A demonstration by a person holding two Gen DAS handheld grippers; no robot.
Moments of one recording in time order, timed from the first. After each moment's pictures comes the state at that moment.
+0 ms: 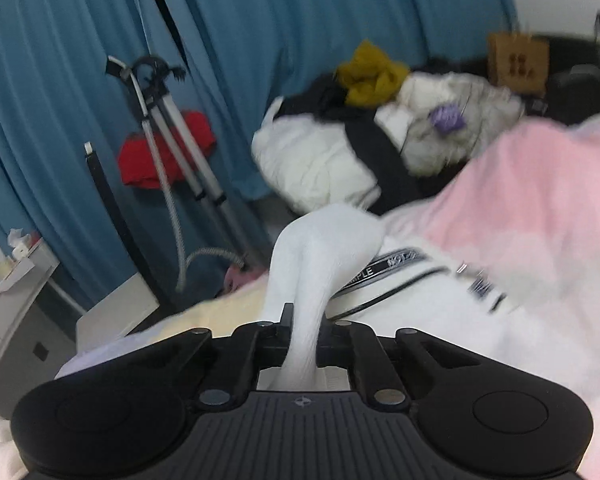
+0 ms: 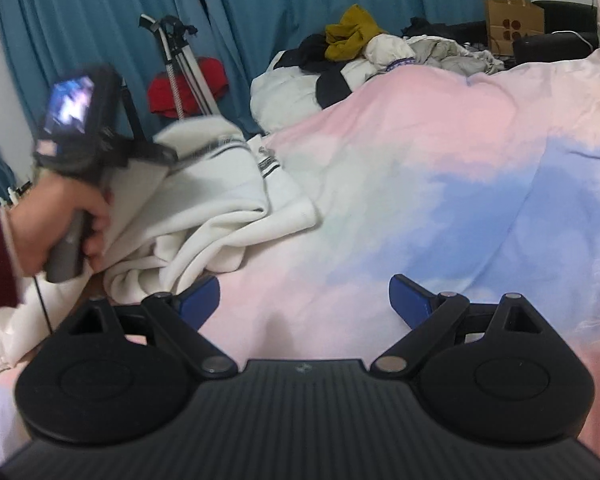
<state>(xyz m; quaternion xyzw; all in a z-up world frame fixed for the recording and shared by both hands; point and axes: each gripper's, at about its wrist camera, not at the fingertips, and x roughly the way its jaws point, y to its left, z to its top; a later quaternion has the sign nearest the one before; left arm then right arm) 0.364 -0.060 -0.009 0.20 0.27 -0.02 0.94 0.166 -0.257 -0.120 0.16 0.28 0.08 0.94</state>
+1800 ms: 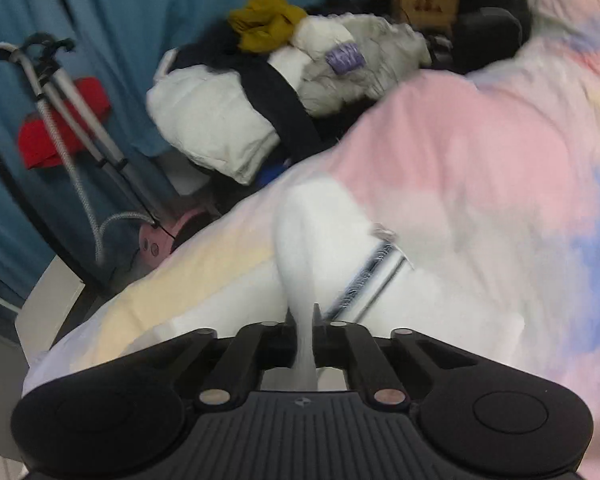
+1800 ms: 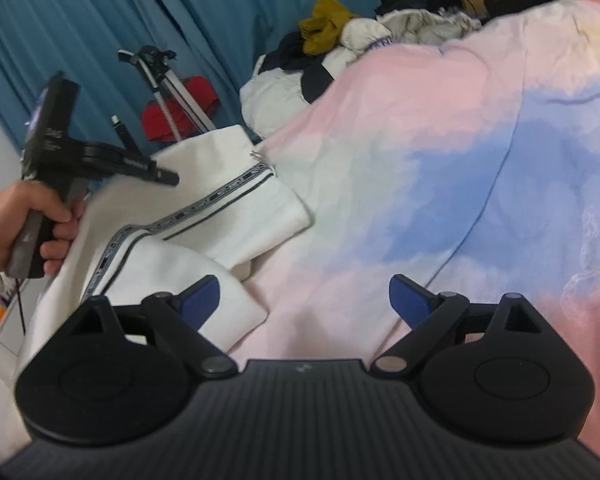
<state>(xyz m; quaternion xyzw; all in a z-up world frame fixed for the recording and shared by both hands) 0.402 -0.117 0.025 0.26 0.38 -0.15 0.88 0.157 -0.299 -0.121 0.27 0.30 0.07 0.91</state>
